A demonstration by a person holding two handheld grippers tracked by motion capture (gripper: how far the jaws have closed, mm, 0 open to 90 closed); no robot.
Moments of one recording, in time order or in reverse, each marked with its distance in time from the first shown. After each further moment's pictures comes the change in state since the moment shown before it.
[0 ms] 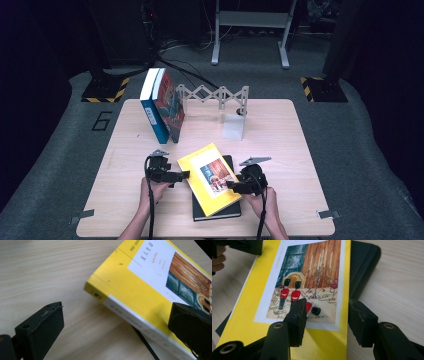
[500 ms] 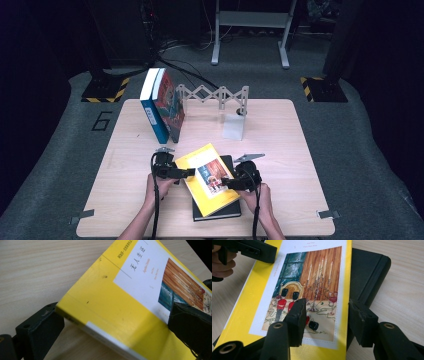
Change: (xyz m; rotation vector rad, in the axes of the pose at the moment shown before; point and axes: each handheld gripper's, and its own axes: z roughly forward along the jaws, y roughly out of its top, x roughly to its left) left arm 0.000 0.010 0.019 0.027 -0.065 -0.030; right arm 0.004 0.012 0.014 -0.003 0.004 -0.008
